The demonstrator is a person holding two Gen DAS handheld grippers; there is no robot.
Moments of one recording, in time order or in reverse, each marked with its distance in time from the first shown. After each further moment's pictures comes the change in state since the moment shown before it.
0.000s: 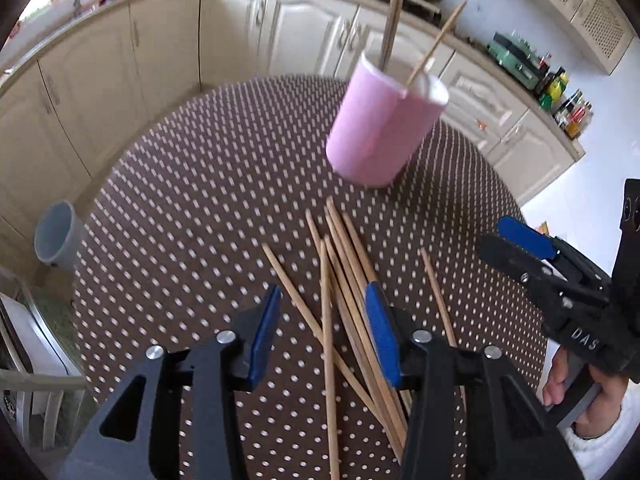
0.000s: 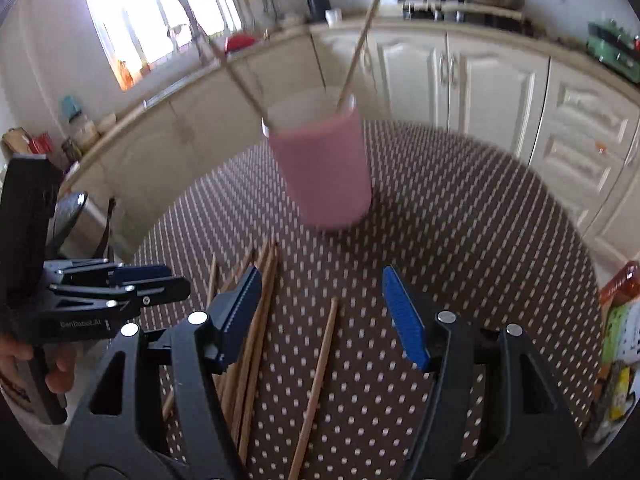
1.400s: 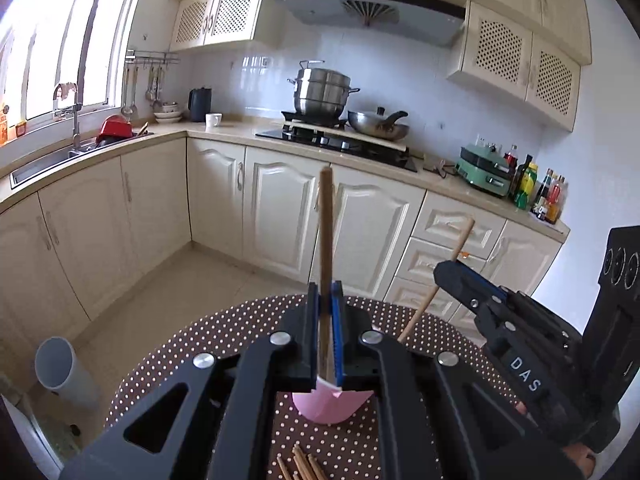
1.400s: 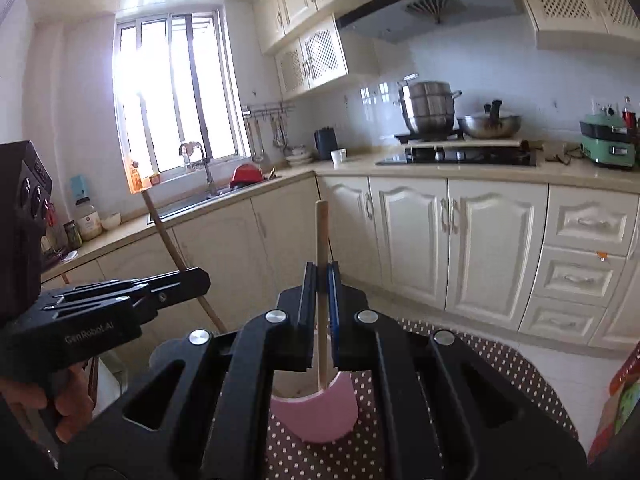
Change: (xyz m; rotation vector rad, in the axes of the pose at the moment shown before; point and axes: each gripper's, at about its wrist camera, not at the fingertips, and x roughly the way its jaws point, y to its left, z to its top) left arm -0.068 -0.061 0.124 0.113 -0.578 0.014; right arm -0.024 -0.012 0.104 -0.051 -0.531 0.011
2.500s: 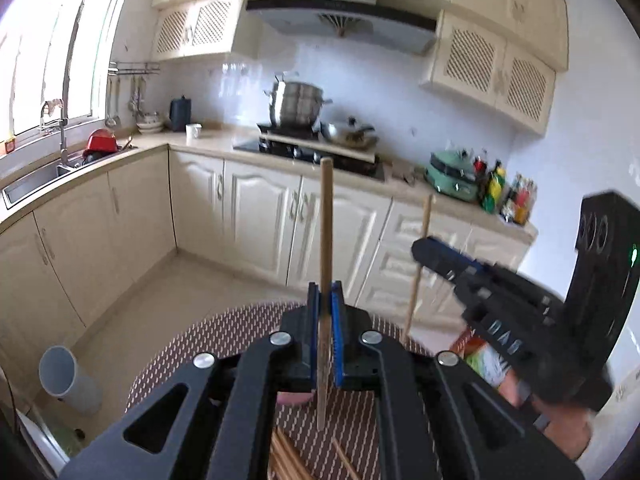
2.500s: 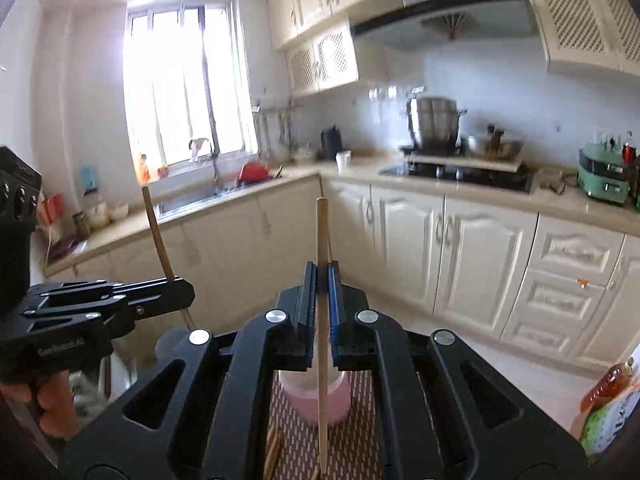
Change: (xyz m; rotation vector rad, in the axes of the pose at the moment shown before) left arm -0.094 -0.041 0.061 0.005 -0.012 -0.082; right arm -0.053 0.029 0.084 -0.061 0.010 -0.008
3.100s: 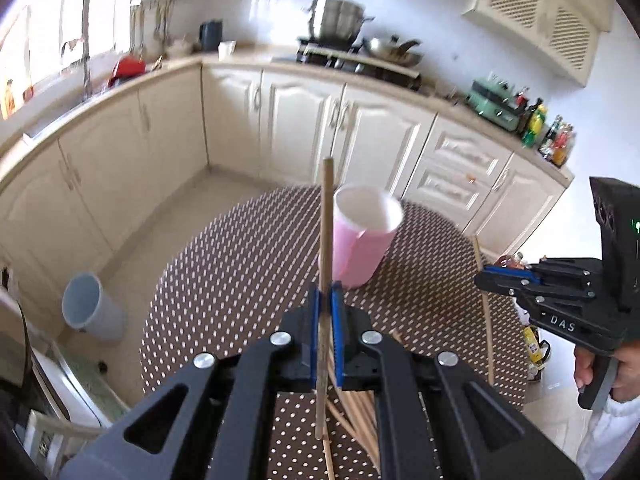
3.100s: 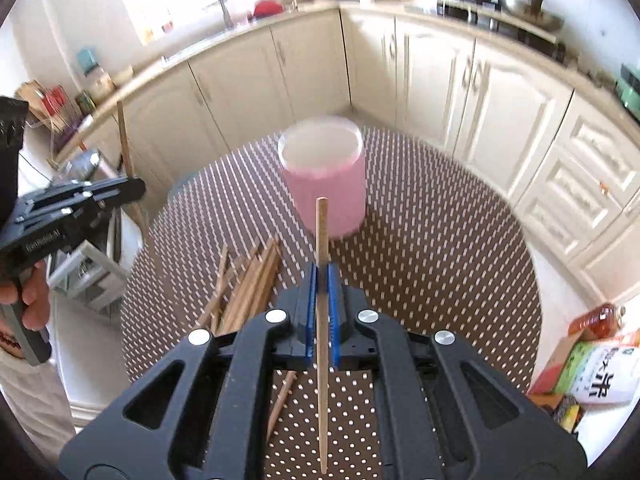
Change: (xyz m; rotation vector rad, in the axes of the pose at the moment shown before) left arm 0.006 0.068 -0.098 -0.014 0.286 0.108; right arm 0.015 -0.010 -0.095 -0.034 0.606 0.079
